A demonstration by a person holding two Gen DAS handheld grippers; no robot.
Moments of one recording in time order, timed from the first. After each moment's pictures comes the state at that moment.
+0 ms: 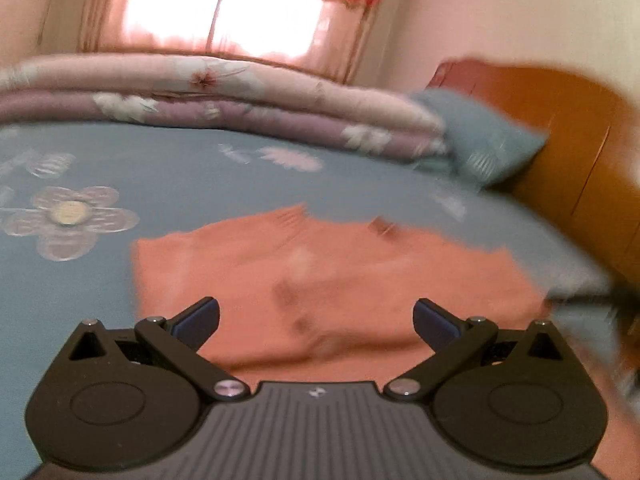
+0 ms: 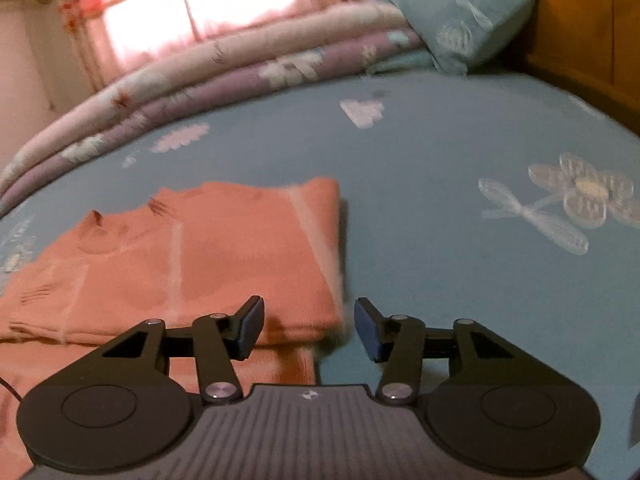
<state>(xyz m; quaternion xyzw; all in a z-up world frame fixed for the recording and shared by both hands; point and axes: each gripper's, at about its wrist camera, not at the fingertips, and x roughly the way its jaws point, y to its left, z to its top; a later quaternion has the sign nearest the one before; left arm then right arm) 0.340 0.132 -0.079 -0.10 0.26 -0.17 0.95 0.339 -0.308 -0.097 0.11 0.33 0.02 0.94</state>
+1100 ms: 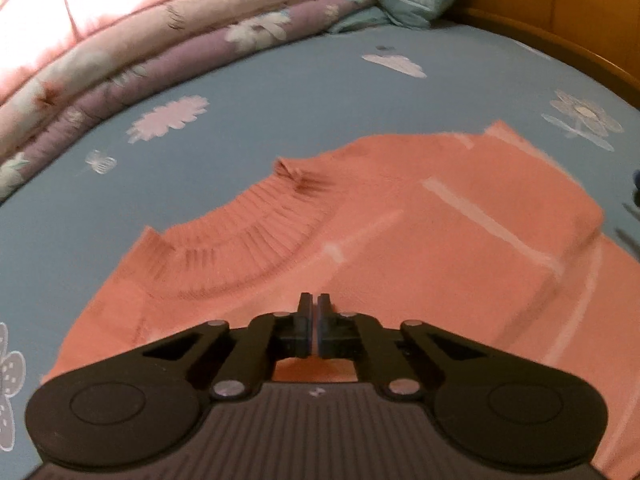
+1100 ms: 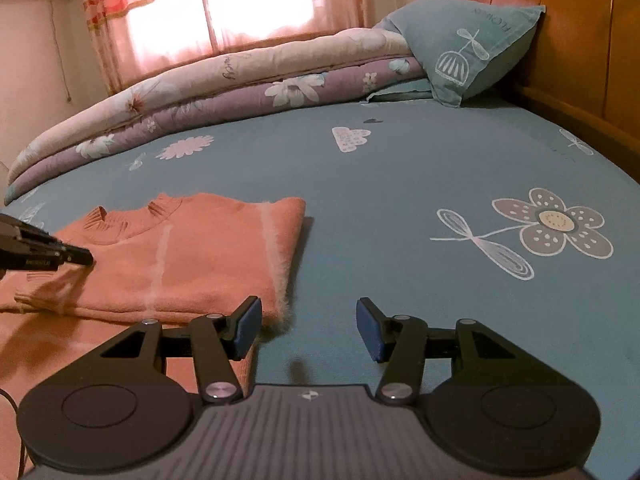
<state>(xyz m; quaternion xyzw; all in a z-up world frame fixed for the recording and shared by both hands) 0.470 -0.044 -0.094 0.17 0.39 -0.21 0.88 0.316 -0.348 -0.088 0.08 0.32 0.03 0.95</state>
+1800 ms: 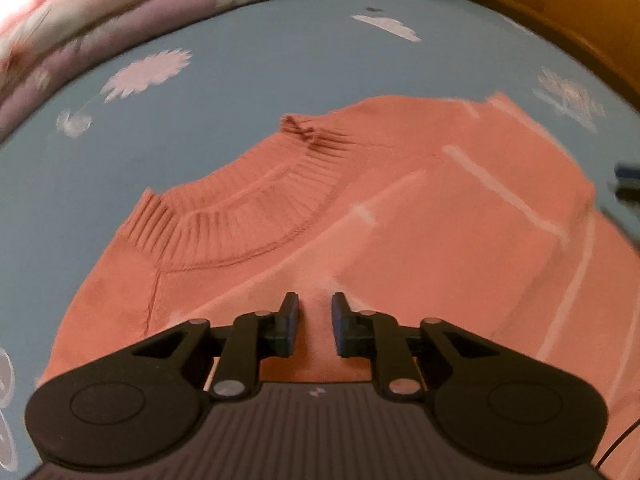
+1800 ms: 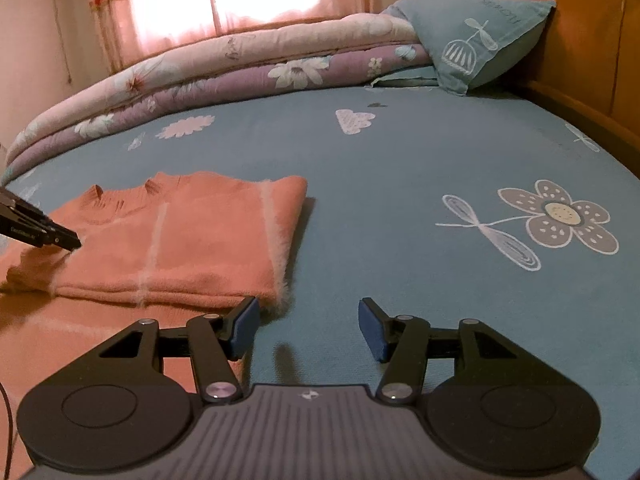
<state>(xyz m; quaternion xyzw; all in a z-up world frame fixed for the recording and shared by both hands) 0.496 -0.011 -0.102 0.18 0.46 -0.27 0.83 0.322 -0.340 -0.099 0.06 0.34 0.04 0.94</state>
